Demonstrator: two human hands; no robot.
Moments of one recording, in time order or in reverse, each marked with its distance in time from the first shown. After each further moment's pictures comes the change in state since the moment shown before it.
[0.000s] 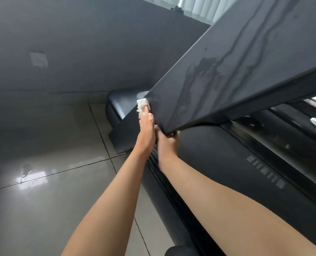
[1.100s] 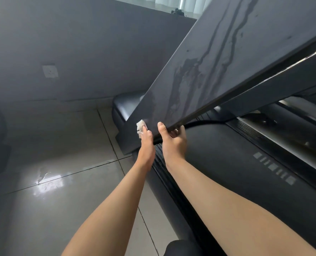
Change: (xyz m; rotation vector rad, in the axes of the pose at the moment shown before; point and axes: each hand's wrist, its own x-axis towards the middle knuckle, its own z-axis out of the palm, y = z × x) left_hand -0.042 -0.028 0.005 0.052 0.012 -0.282; right_hand -0.007 -0.009 -0.035 -0.003 -0.079 -0.189
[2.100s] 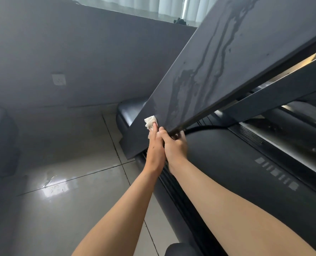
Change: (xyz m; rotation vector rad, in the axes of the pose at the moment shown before) left_hand -0.034 0.041 0.029 -0.087 0.043 0.220; right_hand -0.010 -0.029 -0.010 0.002 -0.085 0.156
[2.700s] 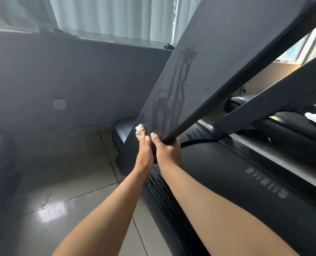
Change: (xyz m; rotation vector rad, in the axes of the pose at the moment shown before) left_hand 0.005 0.051 0.015 0.120 0.006 0.004; right_hand -0.007 -0.050 -0.013 -0.066 0.160 -0.114
